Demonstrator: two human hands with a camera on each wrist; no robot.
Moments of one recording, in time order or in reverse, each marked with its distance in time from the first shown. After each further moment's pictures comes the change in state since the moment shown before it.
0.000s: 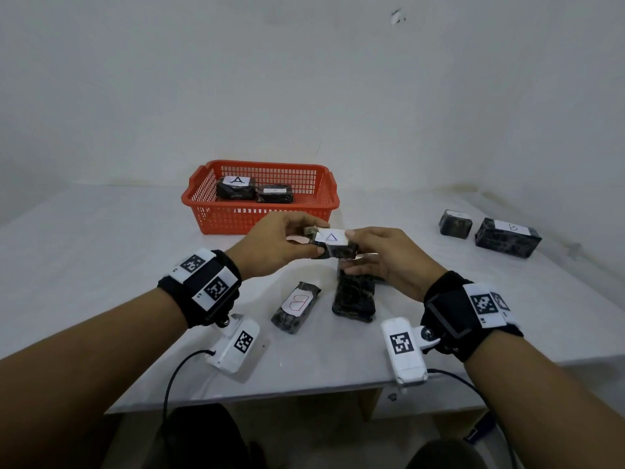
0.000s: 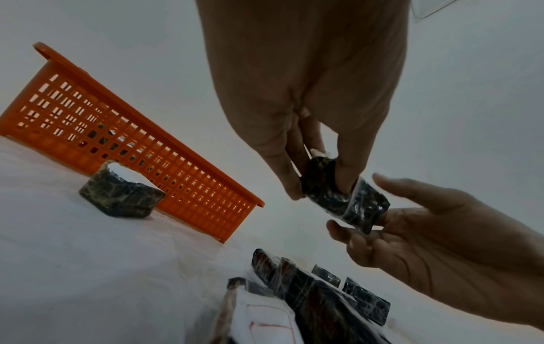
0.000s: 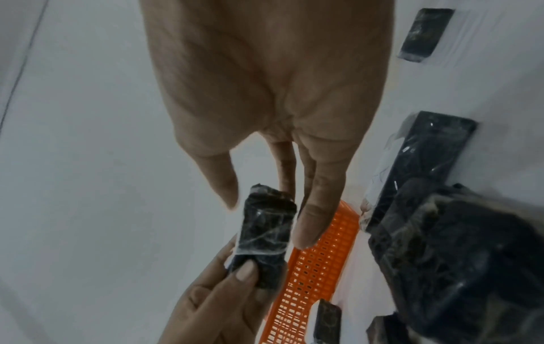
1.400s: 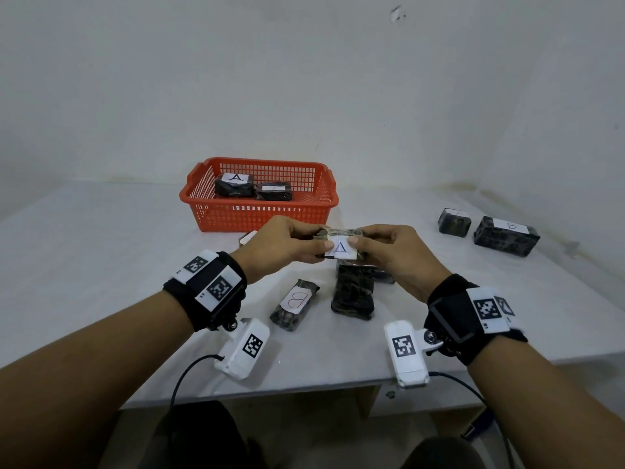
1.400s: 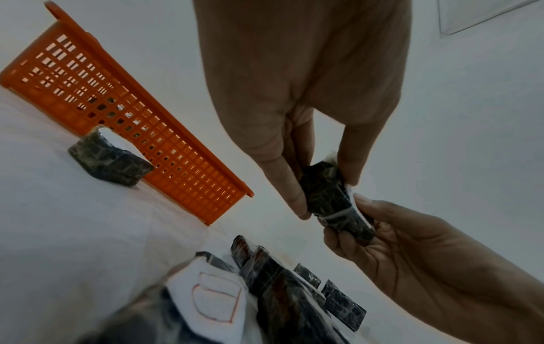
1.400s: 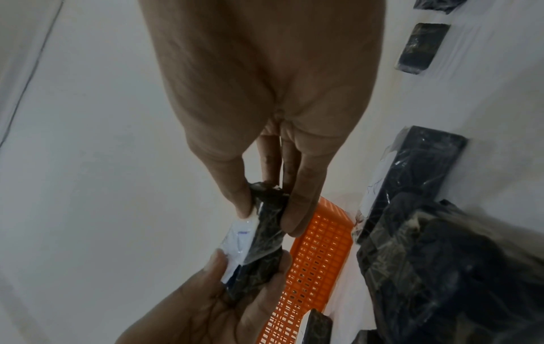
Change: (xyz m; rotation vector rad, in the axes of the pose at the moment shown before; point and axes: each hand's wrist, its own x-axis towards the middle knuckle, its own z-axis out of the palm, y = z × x) left_hand -0.005 0.008 0.014 -0.247 -0.055 -0.122; right_hand -0.003 0.007 -0.009 -0.060 0.105 -0.183
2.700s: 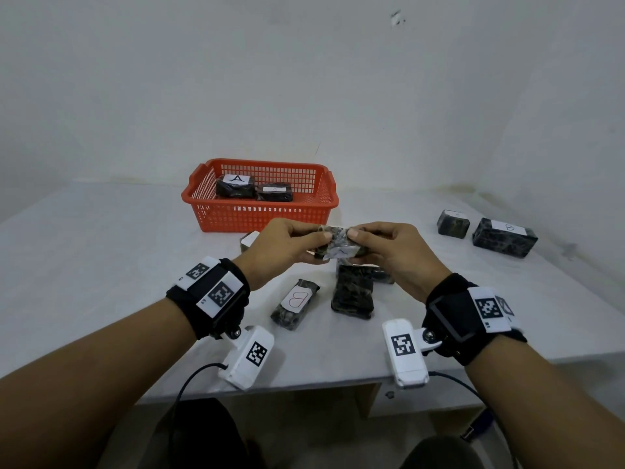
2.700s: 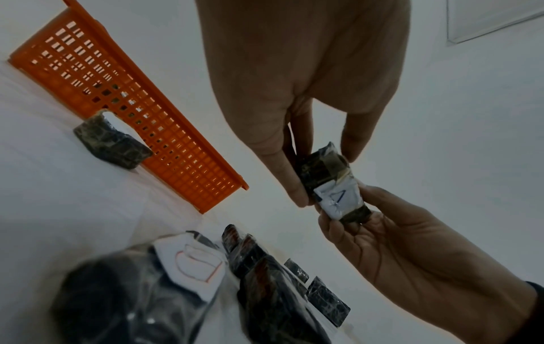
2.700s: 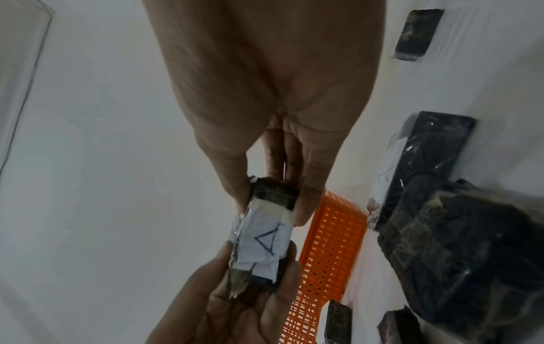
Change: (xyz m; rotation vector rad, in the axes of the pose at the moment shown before) left_hand -0.004 -0.003 0.007 -0.114 0.074 0.024; right_hand -0.006 -0.007 0.006 0.030 0.009 0.000
